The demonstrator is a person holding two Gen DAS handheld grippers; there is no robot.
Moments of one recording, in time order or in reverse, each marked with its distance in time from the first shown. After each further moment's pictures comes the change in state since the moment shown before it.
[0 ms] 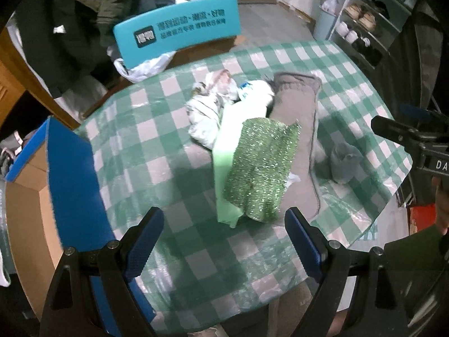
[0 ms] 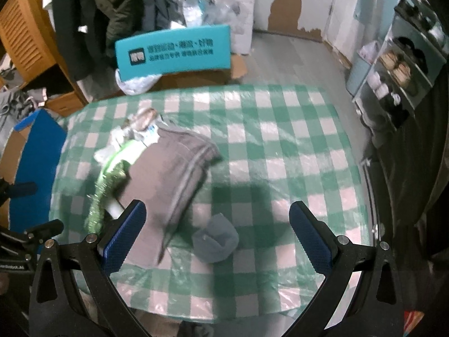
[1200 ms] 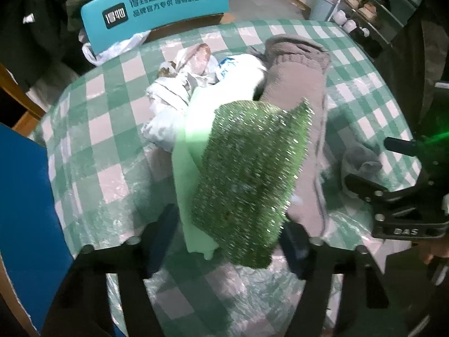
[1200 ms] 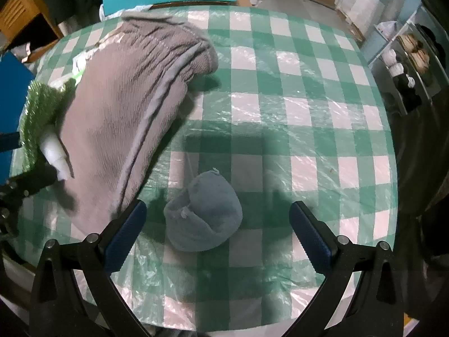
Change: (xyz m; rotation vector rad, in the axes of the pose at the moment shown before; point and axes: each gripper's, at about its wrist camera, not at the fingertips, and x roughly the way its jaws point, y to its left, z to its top) left arm 0.074 -0.017 0.027 -0.009 0.066 -0.084; right arm 0.087 0.003 -0.035 -0.077 0.236 -0.048
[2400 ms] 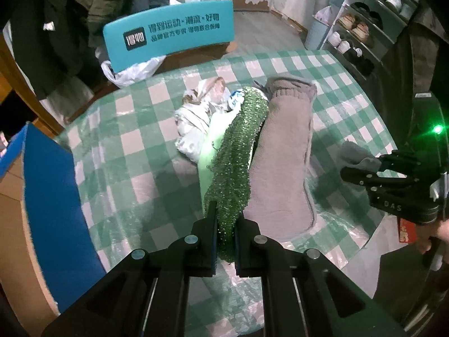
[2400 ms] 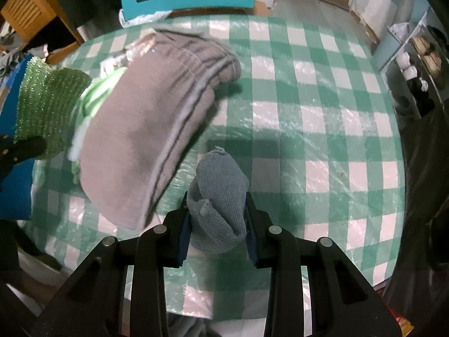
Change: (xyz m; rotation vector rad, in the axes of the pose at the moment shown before) left arm -0.056 0.016 -0.013 -0.008 -0.124 -0.001; right arm -0.034 0.002 -0.003 -0.021 -0.026 0.105
